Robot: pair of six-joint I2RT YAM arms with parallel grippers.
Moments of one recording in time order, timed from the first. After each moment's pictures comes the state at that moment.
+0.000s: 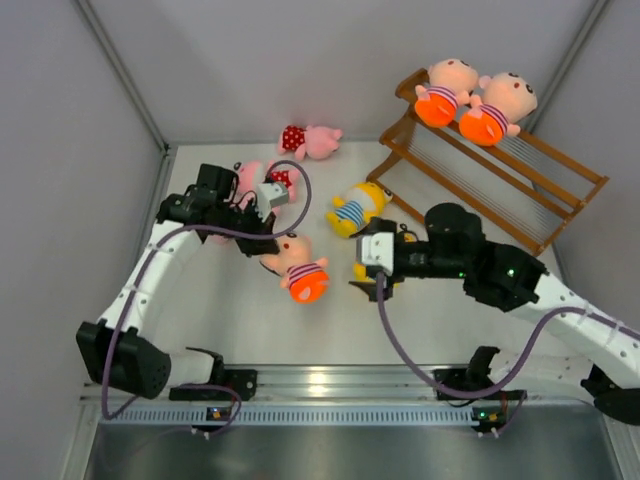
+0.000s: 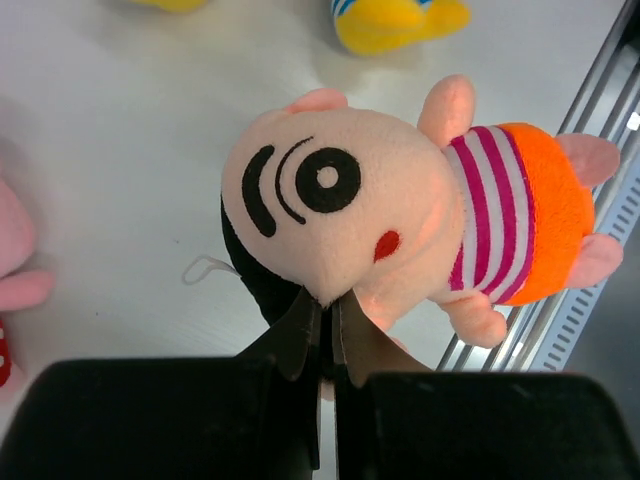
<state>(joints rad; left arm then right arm) -0.26 1.36 1.28 -1.03 0.65 0.54 0.90 0.97 1.22 -0.57 -0.38 -0.65</state>
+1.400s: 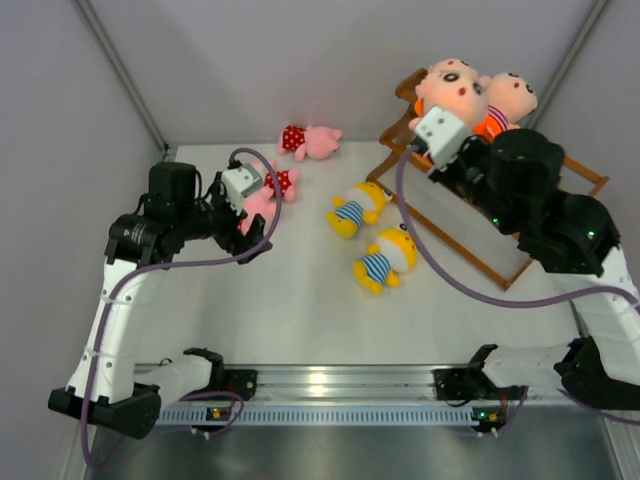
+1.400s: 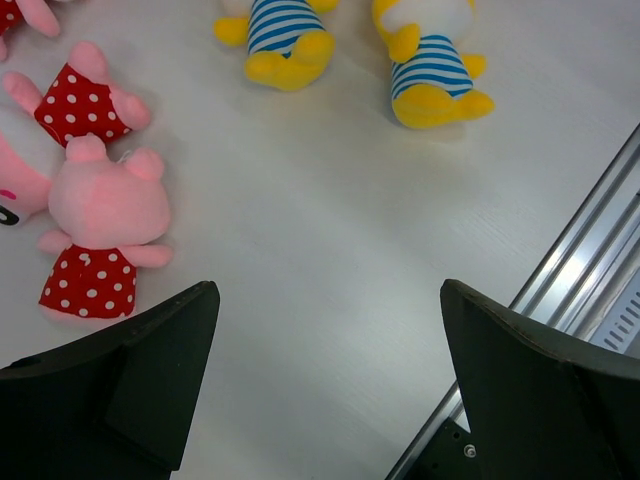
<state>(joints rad) -0.25 1.10 1.49 -1.08 0.54 0.40 0.85 1.22 1.88 -0.93 0.44 -0.63</state>
